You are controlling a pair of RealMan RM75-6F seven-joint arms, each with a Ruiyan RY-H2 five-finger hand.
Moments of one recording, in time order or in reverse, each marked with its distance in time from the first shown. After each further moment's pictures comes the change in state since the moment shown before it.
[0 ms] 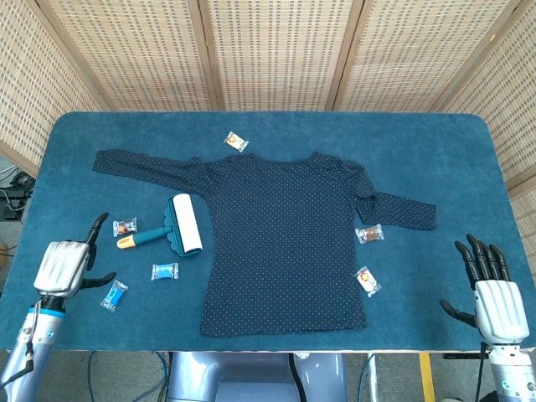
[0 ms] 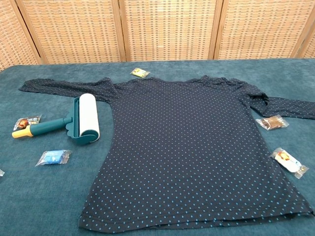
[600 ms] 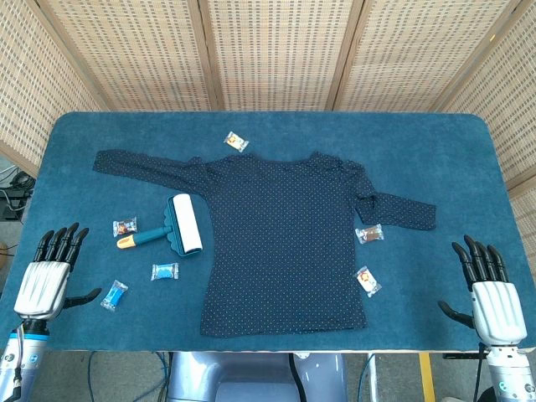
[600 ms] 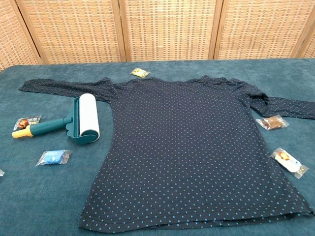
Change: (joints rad) left arm 0.114 -0.021 0.080 0.048 0.121 0.158 -0.051; right arm -0.004 -0.004 -0.006 -0.006 -0.013 0.011 -0.031
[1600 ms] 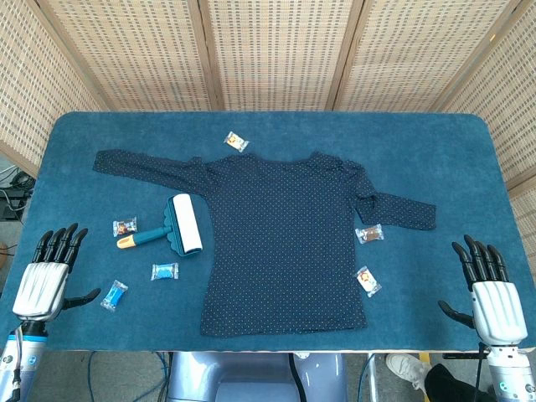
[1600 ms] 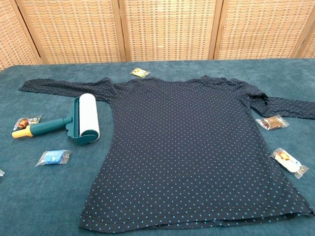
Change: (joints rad) left arm 0.008 0.003 0.004 0.010 0.016 0.013 -0.020; right arm 0.001 0.001 0.000 0.001 -0.005 0.002 -0.004
